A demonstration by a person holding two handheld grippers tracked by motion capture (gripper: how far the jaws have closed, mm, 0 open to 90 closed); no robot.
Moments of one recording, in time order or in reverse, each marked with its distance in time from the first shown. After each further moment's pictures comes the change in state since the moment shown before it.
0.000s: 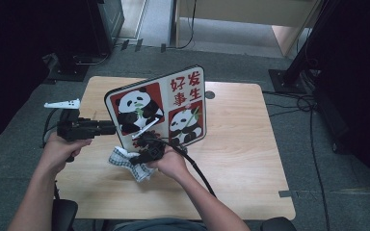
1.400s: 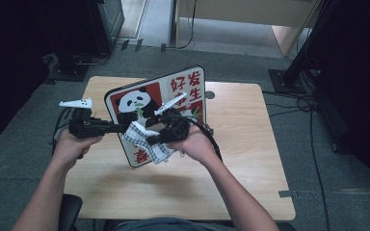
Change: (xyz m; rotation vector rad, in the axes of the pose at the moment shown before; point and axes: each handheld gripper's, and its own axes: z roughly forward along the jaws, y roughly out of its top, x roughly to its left) left arm 0.002 0.004 0.023 0.039 0.012 0.033; right arm 0.004 0.021 -0.121 -0.093 -0.018 -0.050
